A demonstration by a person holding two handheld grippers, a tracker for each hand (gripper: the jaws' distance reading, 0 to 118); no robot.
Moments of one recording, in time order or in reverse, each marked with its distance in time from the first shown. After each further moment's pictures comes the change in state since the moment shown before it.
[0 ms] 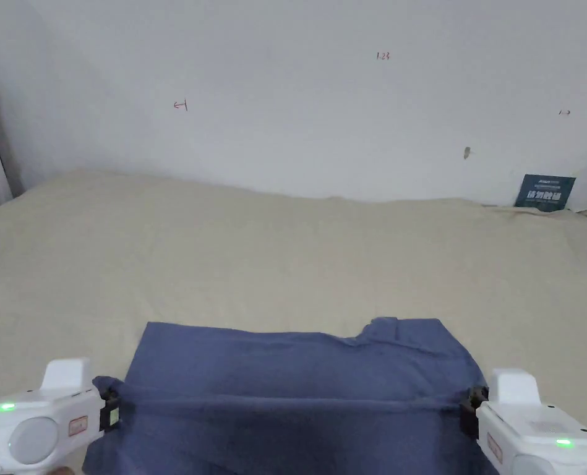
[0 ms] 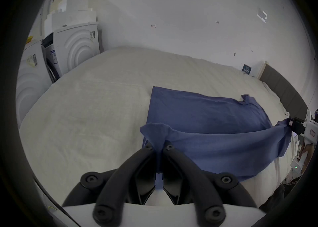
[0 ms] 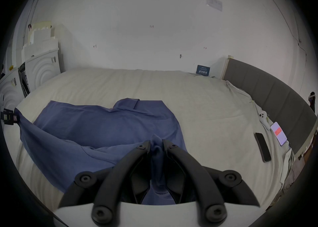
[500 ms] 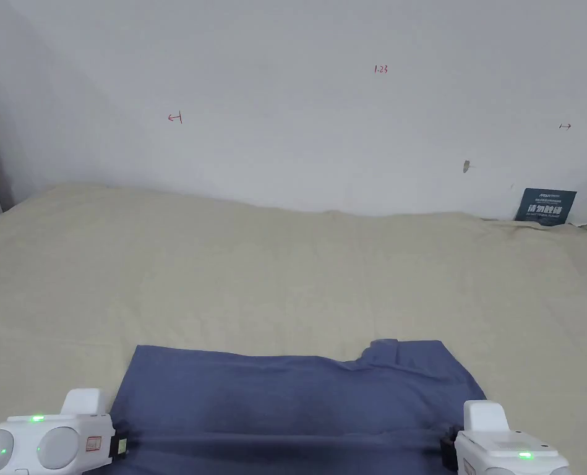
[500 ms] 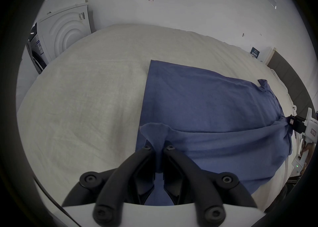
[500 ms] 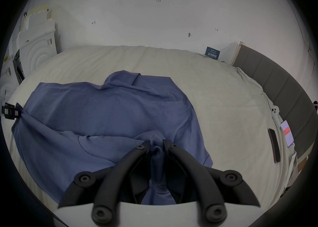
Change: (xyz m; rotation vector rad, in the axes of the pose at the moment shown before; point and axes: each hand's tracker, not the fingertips) left arm 0.013 -0.008 -0.059 -0.157 0.004 -0.011; right arm -0.004 -0.017 -0.068 -0.157 0.019 0.032
